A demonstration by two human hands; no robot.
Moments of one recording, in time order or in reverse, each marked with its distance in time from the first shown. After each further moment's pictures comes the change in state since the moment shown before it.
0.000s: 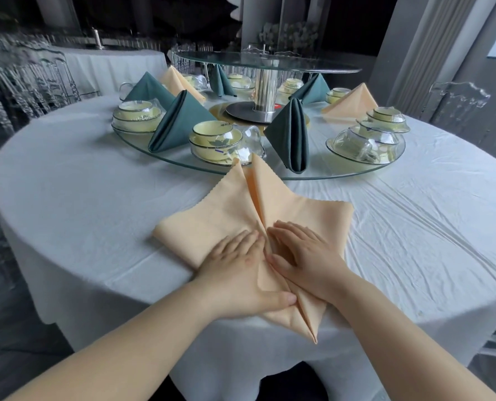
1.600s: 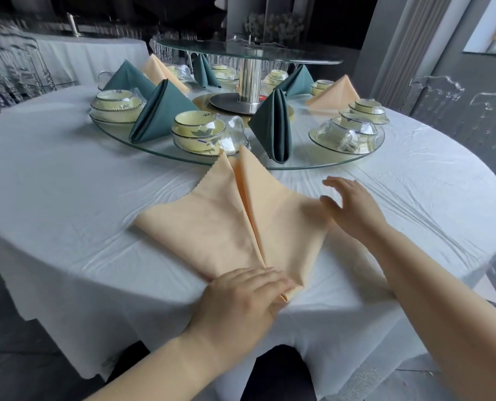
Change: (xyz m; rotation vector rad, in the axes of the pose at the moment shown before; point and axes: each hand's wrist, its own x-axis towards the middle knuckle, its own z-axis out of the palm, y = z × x) left_hand -0.031 0.022 0.039 -0.146 0.755 0.547; right_hand 0.010 0.085 -0.044 -0.002 0.310 0.191
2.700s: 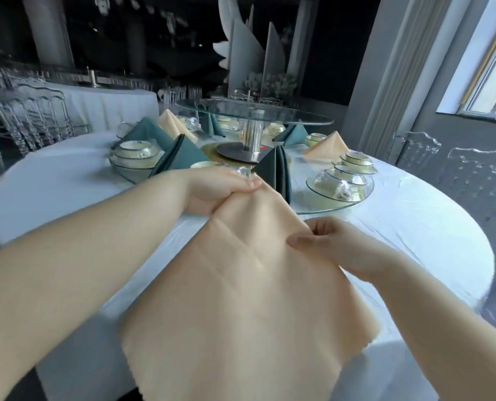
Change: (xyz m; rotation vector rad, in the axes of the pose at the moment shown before) left_hand 0.141 -0.097 -0.105 -0.938 -0.467 -0.765; right_hand -0.023 -0.103 -0.073 0.764 -0.515 0.138
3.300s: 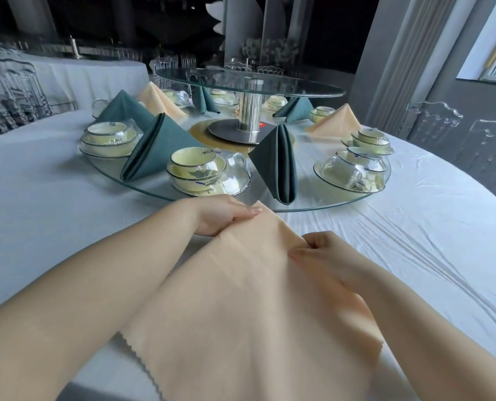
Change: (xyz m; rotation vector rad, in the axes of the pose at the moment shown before) left_hand 0.083 -0.059 -0.001 -0.105 -0.103 -0.251; right_hand 0.078 0.067 -0.010 -0.180 0.145 0.293
